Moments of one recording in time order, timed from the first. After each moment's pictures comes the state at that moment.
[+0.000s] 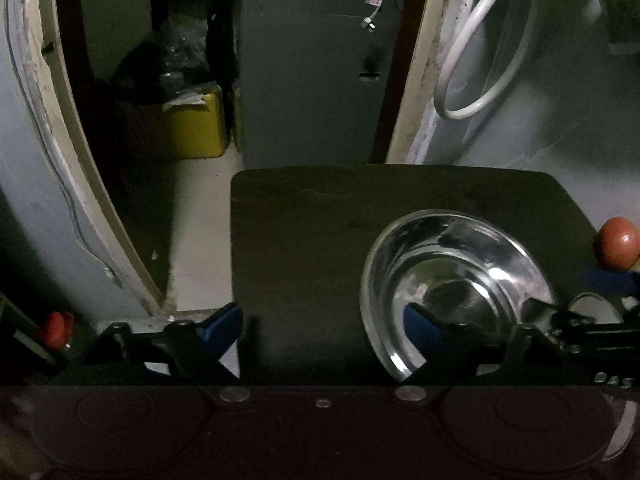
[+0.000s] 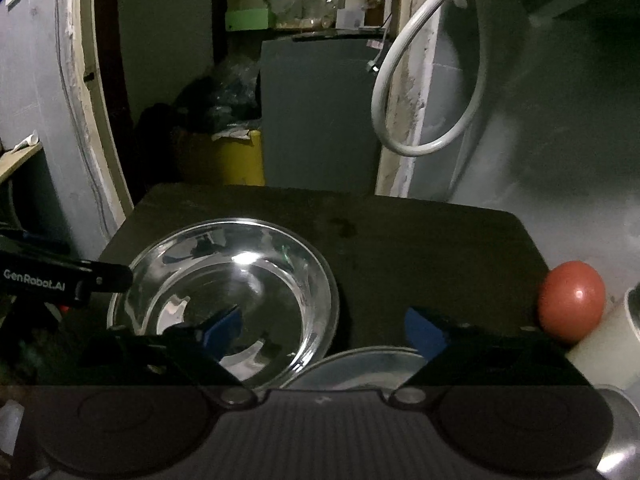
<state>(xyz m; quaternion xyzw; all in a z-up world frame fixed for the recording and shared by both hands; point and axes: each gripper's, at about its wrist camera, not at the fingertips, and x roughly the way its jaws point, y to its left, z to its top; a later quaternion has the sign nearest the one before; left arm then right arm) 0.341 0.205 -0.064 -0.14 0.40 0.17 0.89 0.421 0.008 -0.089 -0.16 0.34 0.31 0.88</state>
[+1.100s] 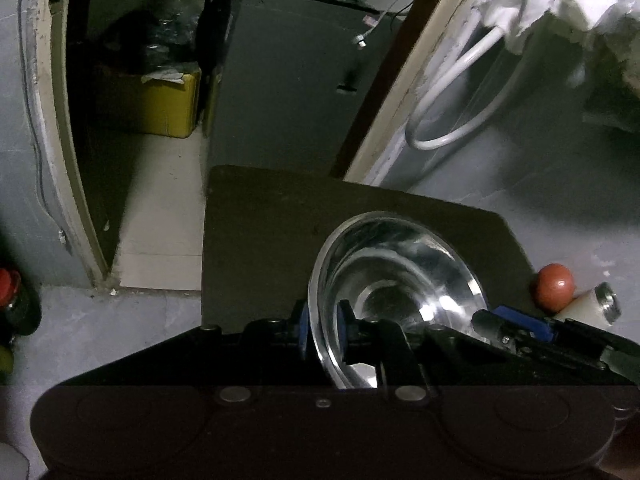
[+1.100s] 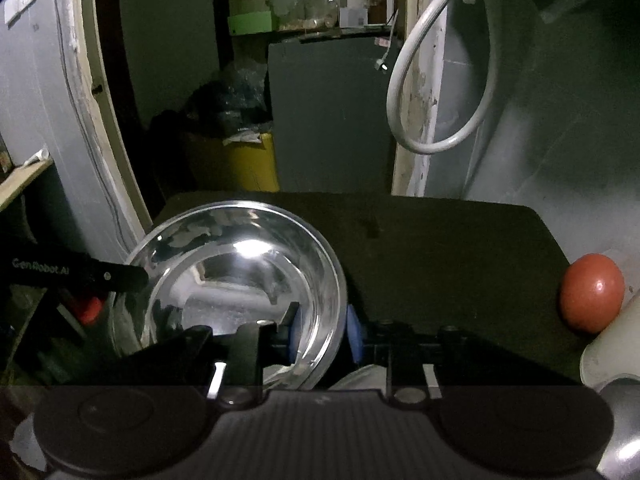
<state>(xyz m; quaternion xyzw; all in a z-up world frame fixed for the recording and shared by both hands) 0.313 0.215 -0.044 -0.25 0.36 0.11 0.89 0.417 0.014 -0.079 -0.12 0.34 0.32 0.87</state>
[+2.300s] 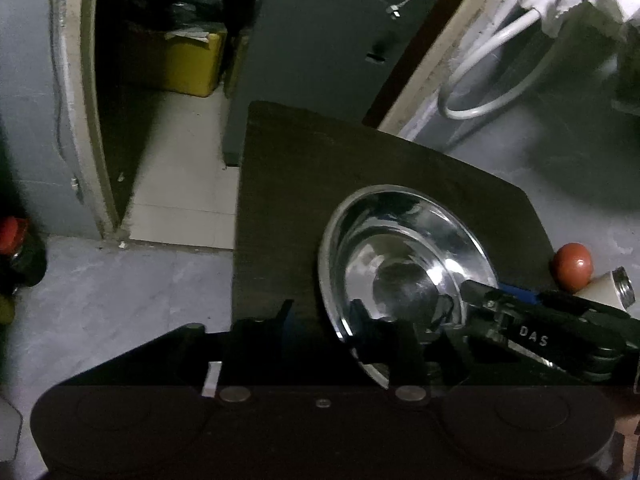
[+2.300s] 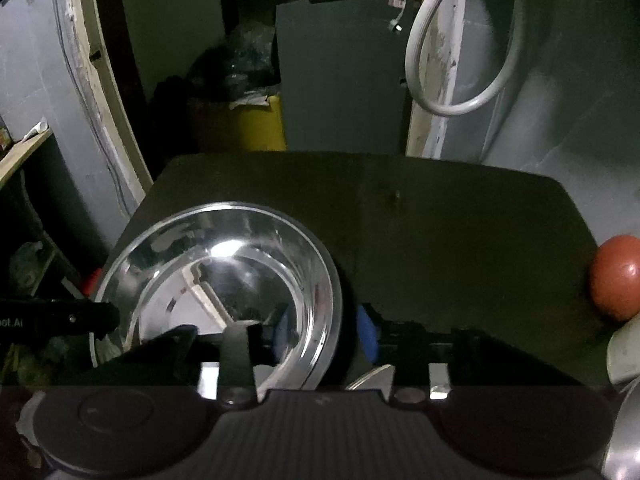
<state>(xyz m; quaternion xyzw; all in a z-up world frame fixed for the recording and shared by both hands) 0.295 0.222 -0.081 -0.28 0.40 0.14 0.86 0.425 0.035 -0.105 -0.15 0.40 0.33 0.84</state>
